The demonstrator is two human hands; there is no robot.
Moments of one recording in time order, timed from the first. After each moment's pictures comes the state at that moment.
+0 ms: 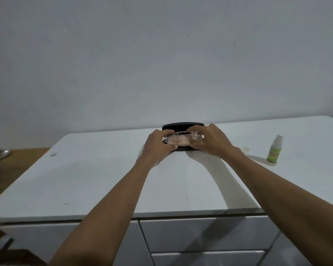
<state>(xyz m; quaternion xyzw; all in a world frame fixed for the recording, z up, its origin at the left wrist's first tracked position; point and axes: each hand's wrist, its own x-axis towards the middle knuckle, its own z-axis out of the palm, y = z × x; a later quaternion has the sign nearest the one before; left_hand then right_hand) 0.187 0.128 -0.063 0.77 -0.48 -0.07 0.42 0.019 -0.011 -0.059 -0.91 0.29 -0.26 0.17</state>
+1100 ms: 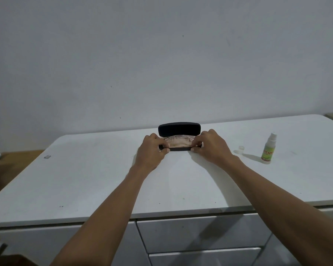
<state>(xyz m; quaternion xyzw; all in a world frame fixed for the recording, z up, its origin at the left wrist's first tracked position) 0.190 0.139 -0.087 0.78 -0.52 0.04 0.35 0.003 -0.004 -0.077 -0.91 0.30 -0.25 0.13</state>
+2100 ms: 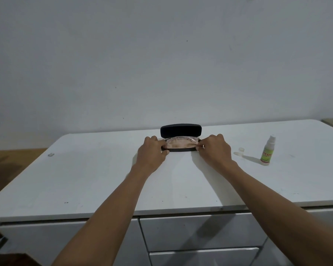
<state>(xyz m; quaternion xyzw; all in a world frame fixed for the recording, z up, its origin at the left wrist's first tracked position) 0.190 0.147 -0.083 0.81 -0.52 0.08 0.25 0.003 0.020 -0.073 -0.87 0.44 -0.22 0.08</state>
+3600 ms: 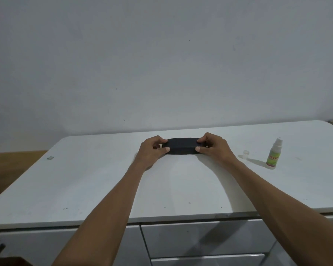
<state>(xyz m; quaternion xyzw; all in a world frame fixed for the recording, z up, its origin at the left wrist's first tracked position) 0.218 0.141 -0.086 0.70 -0.45 -0.18 0.53 0.001 -0.010 -0.083 -0.79 0.32 -0.31 0.43</state>
